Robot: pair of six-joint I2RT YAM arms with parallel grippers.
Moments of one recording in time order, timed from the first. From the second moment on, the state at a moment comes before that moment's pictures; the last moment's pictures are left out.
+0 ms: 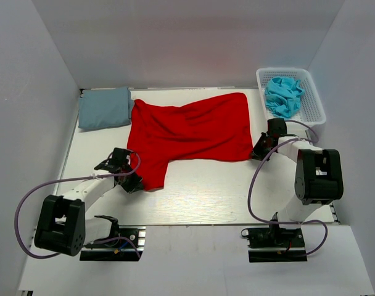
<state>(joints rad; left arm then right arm) -0.22 1.22 0.52 -0.49 0.10 -0.94 0.04 1.65 0.90 -0.33 -0.13 0.59</state>
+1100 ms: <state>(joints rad) -0.24 0.80 1.52 -0.50 -0.32 -0.57 0.04 1.02 1.39 -0.44 -0.15 0.41</state>
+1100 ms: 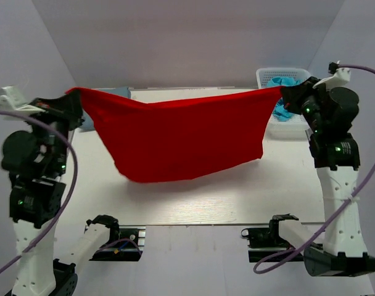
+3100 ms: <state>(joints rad) -0.22 1.76 1.49 -0.05 -0.27 -0.24 0.04 1.53 1.21 -0.25 -0.24 0.35</state>
